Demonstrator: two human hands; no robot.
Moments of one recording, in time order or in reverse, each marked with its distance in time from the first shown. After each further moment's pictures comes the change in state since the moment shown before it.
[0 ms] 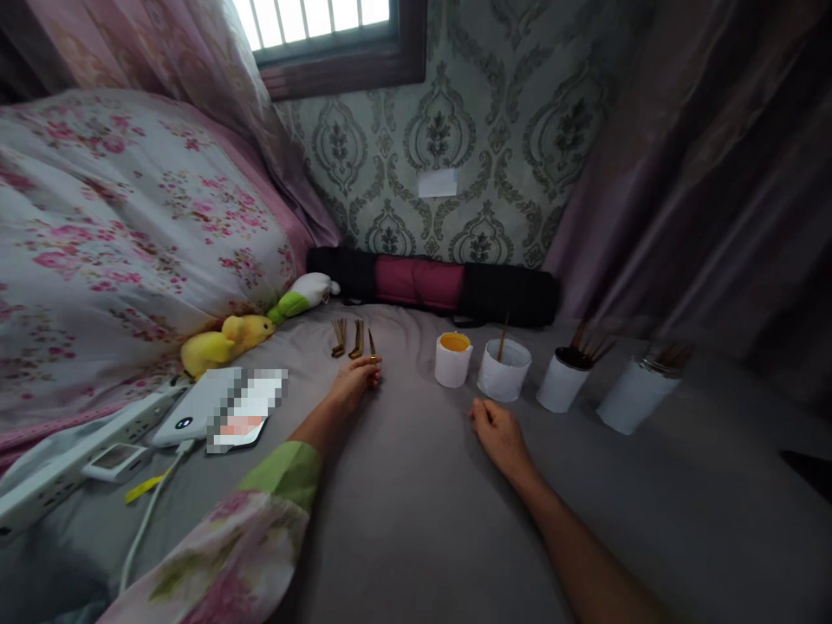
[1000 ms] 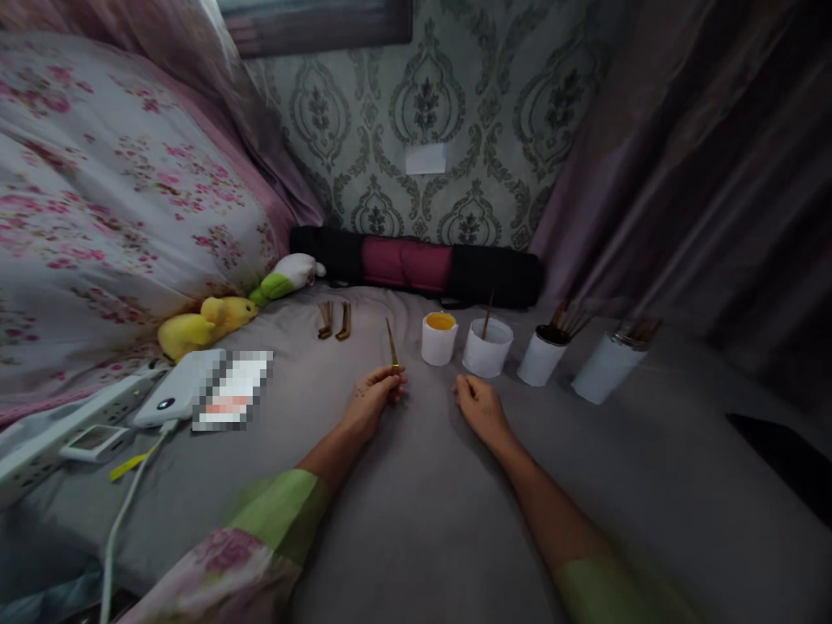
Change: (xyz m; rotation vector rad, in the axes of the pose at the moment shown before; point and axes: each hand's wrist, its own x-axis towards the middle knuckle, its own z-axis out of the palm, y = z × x) left_hand -0.090 -0.021 0.052 -0.068 -0.120 -0.033; right_hand -0.004 -0.002 -0.002 0.011 -0.001 -0.024
